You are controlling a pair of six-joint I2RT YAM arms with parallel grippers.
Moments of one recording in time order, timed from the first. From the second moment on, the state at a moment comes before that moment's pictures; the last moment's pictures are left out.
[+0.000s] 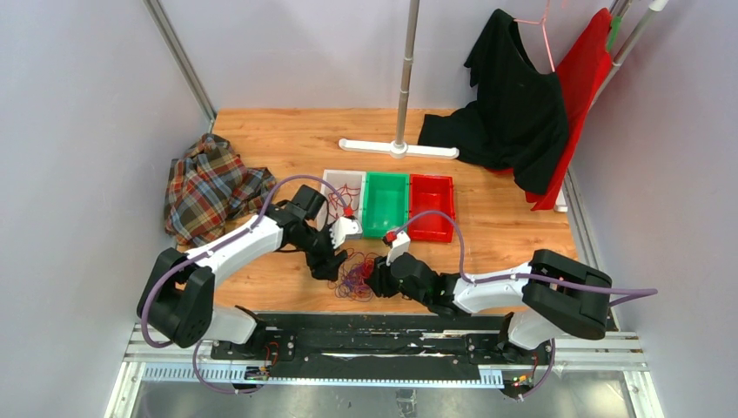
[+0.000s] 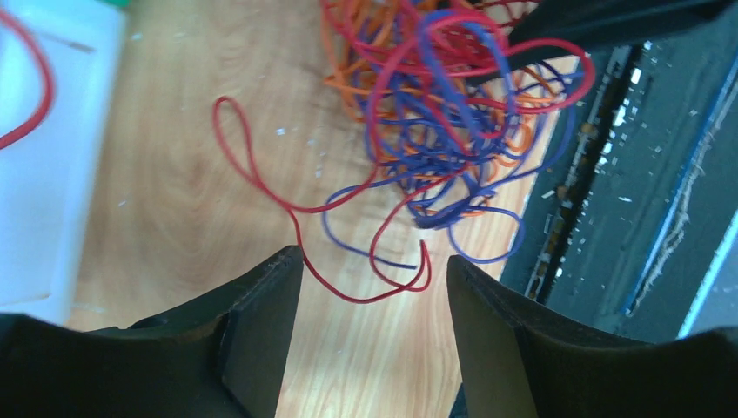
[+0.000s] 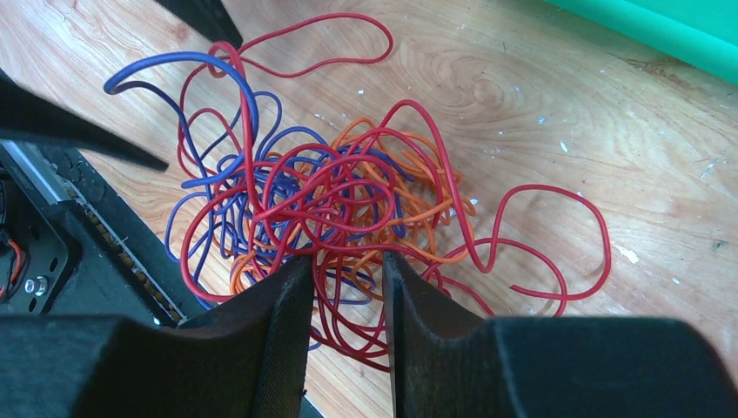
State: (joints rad) left arm -0.49 1.37 0.80 -0.65 0.56 0.61; right arm 1.17 1.47 0.45 0.49 0.25 0.60
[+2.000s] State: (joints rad) left arm -0.63 1.05 1.55 -1.04 0.38 0.45; right arm 1.20 0.91 0.69 0.09 0.40 0.34
